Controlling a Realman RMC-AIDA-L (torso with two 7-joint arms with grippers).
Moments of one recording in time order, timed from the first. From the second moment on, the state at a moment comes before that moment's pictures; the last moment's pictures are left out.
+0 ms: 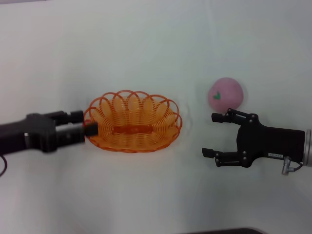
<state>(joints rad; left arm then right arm) -0.16 -2.16 0.93 1.14 1.90 1.69 -1.92 0.38 2.09 -0.39 -0.35 -2.25 -1.55 0.72</state>
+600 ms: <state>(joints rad) -0.08 -2.17 0.95 1.01 1.97 1.70 -1.24 0.38 2.09 -0.39 -0.35 -2.25 -1.54 0.72</state>
